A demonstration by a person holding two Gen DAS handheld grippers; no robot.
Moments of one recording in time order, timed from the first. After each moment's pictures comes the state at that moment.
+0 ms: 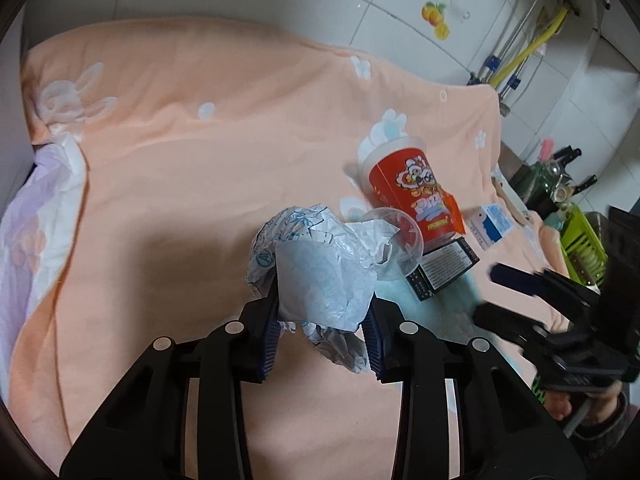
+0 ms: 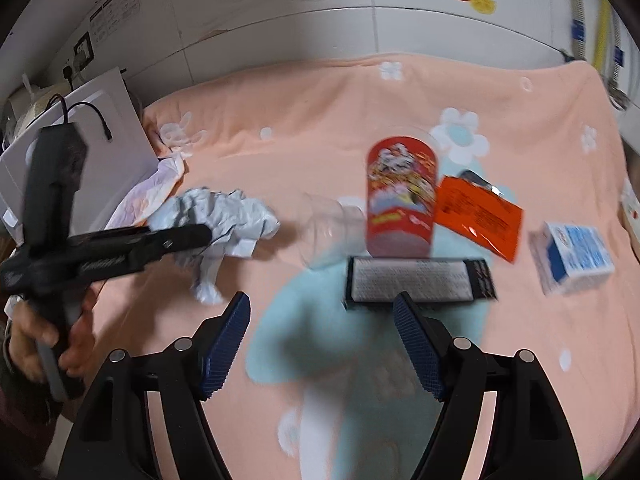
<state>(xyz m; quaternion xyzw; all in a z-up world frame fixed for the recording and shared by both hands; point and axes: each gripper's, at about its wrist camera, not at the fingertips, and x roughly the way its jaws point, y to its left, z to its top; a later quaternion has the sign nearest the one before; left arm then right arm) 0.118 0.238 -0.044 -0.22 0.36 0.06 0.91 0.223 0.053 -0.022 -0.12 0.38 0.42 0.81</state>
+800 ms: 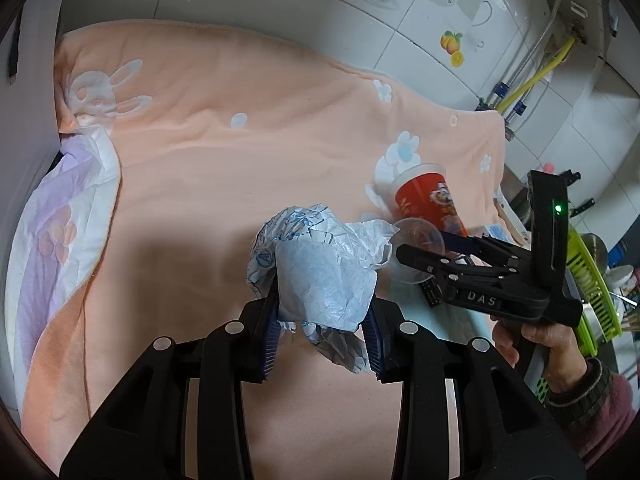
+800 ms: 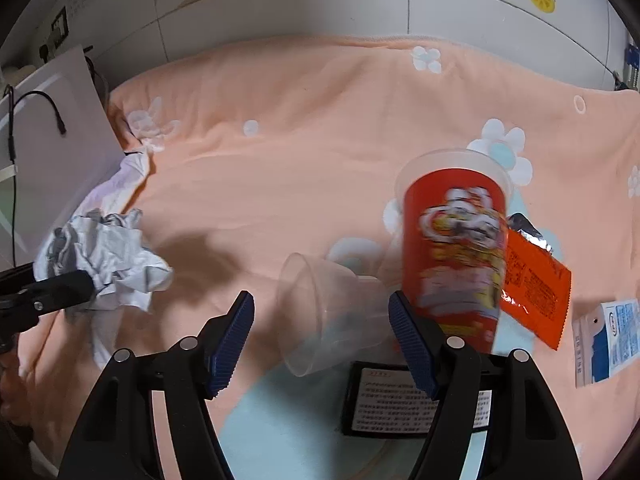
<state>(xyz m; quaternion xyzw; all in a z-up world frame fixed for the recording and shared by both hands) 0.097 0.265 -0.043 -0.24 0.34 0.07 0.91 0.279 0.126 -0.057 -0.16 0.39 0.41 0.81</state>
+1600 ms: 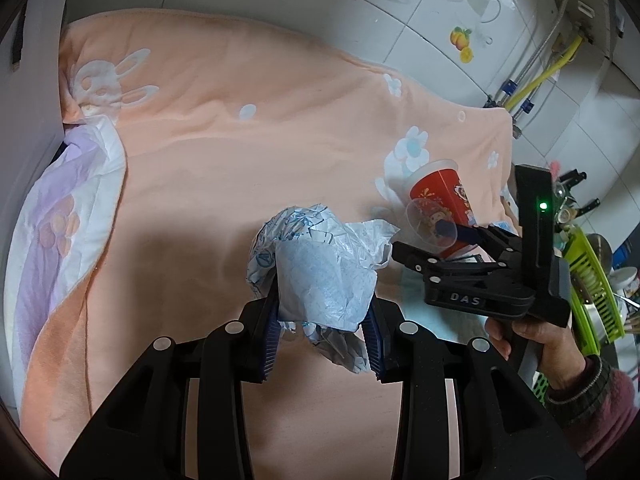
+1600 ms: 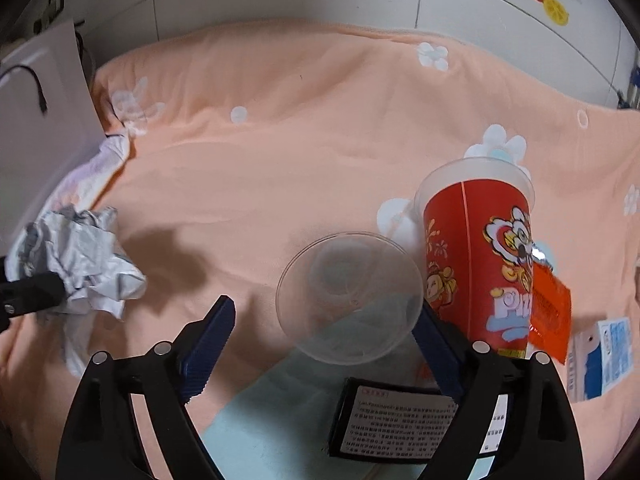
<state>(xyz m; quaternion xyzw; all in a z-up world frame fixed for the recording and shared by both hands) 0.101 0.267 -0.048 -0.25 0.34 0.08 0.90 0.279 0.140 -0.078 -0.22 0.37 0.38 0.82</state>
